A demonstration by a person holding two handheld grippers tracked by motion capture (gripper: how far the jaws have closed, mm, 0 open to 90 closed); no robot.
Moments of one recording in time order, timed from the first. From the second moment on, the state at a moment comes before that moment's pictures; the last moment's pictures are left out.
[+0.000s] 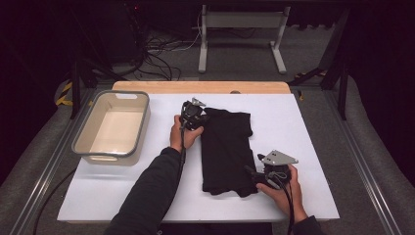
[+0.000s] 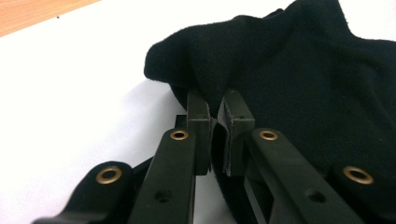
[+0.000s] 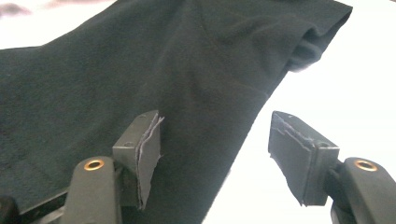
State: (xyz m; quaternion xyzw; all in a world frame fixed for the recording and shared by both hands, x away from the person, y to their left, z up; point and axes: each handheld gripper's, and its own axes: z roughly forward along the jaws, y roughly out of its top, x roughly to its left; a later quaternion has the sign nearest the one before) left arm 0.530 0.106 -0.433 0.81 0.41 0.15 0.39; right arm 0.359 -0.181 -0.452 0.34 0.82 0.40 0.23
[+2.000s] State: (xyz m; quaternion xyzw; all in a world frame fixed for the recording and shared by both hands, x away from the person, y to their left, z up) left arm 0.328 0.132 -0.458 0.91 0.15 0.11 0.37; right arm 0.309 -0.152 -0.461 0.28 0.87 0.36 0.20
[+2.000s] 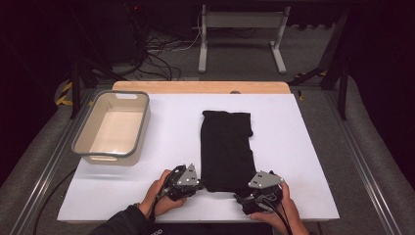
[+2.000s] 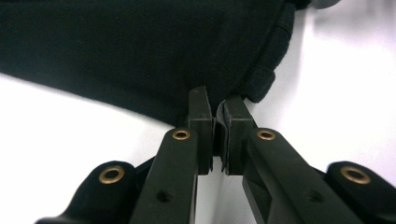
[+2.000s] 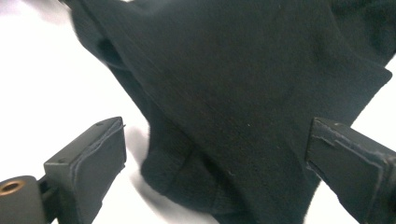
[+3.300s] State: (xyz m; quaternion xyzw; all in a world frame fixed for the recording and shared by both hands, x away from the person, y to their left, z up) left arm 0.323 0.140 -0.461 0.91 0.13 0.11 0.37; right arm 0.335 -0.146 -0.462 0.29 0.86 0.37 0.19
